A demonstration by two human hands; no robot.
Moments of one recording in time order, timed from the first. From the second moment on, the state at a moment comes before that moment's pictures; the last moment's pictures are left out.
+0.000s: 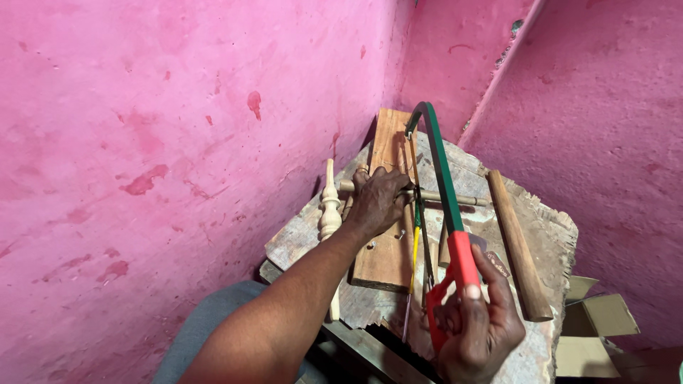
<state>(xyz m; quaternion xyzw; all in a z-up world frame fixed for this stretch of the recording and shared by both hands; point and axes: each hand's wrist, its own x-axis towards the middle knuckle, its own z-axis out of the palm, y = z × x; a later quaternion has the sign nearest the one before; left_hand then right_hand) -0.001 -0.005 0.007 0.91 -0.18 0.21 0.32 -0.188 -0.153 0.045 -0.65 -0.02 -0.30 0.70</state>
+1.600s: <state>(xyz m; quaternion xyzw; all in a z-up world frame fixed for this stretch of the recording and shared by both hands) 0.004 -0.005 0.006 0.90 -0.19 0.20 0.33 -0.170 -0.140 0.044 -0.65 -0.03 -0.34 0.68</state>
